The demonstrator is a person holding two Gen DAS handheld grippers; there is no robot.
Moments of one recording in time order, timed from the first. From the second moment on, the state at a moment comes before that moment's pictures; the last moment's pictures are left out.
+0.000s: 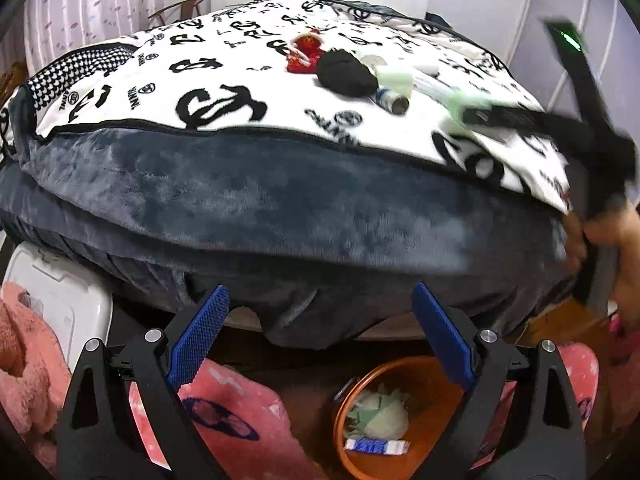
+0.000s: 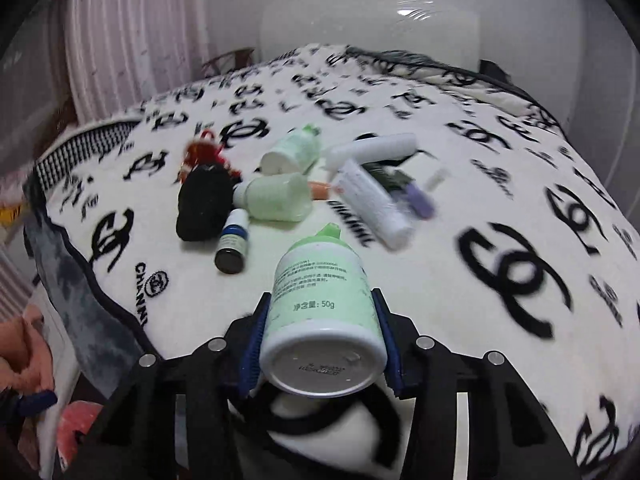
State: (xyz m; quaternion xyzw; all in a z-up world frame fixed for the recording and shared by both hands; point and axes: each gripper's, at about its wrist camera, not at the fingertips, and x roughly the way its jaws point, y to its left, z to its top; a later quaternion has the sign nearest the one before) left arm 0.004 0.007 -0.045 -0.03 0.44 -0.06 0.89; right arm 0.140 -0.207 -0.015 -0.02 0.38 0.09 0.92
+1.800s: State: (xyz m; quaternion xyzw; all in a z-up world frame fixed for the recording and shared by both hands) left arm -0.020 -0.095 -0.239 0.08 0.68 -0.27 0.67; right arm -0.054 -0.235 -0.166 0.05 0.54 0.14 0.83
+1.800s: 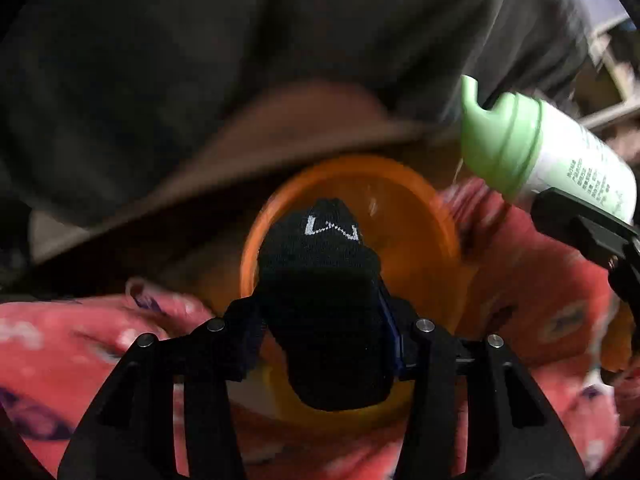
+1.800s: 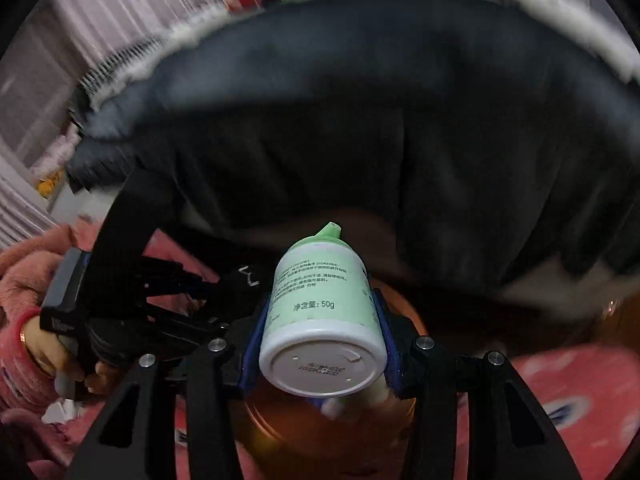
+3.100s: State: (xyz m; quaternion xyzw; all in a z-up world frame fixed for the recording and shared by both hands) left arm -0.029 -0.096 -0.220 0.13 0.64 -0.21 0.73; right arm -0.044 -0.272 -0.203 0.14 0.58 0.04 0.80
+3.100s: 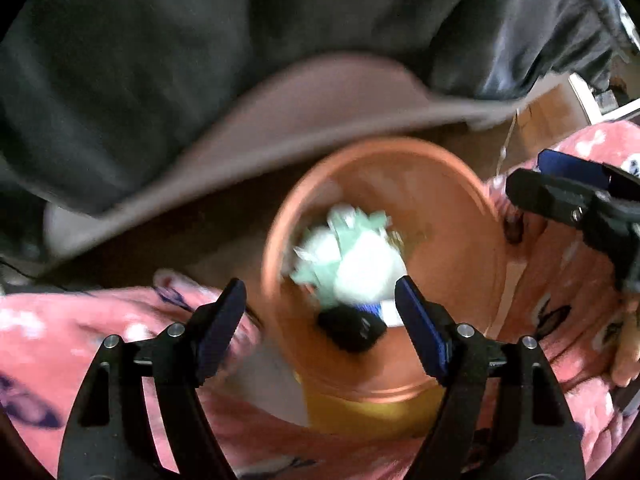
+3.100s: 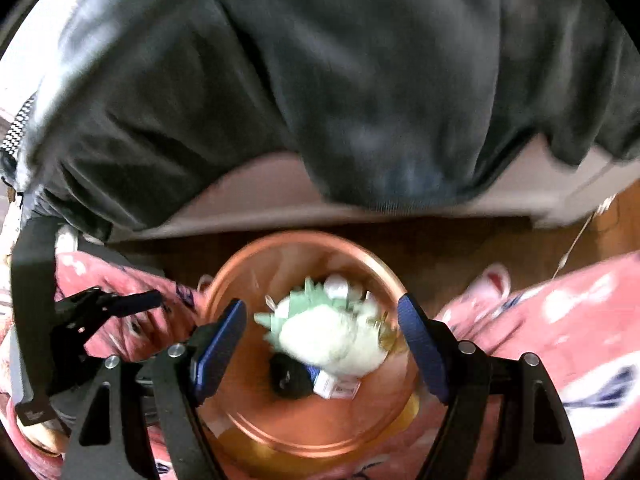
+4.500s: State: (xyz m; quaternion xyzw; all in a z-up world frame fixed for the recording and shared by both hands) left arm -0.005 0.019 -0.070 0.01 0.44 -0.08 0.89; right arm 0.137 -0.153 -0.001 0.01 0.35 0.15 0.92
